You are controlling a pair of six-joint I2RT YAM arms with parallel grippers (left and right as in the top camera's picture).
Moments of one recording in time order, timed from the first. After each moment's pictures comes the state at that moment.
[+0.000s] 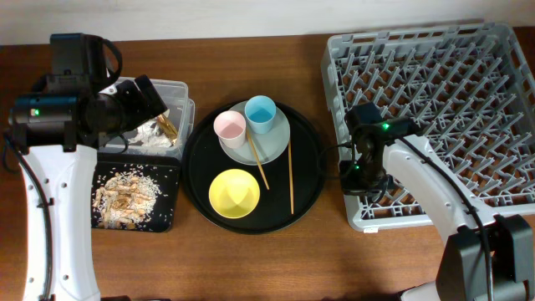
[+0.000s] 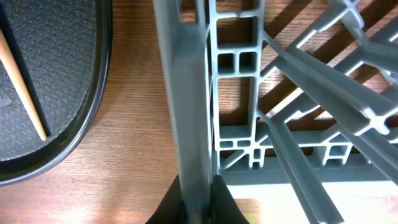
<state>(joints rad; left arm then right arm) 0.02 1.55 1.85 -1.33 0.00 -0.47 0.25 1.64 1.18 -1.15 -0.06 0.28</state>
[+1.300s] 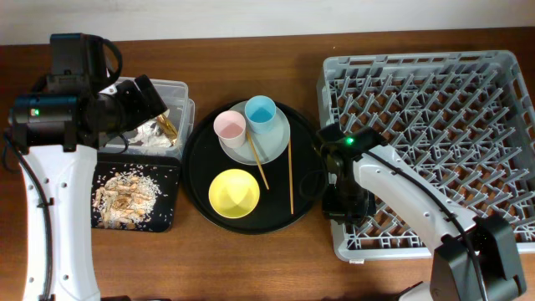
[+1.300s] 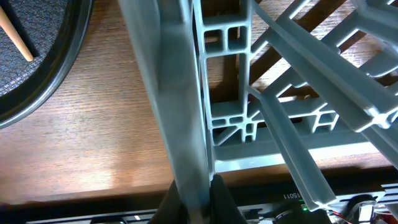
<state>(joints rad) 0.02 1.55 1.85 -1.33 0.00 -0.47 0.46 1.65 1.18 -1.34 -0.10 0.57</state>
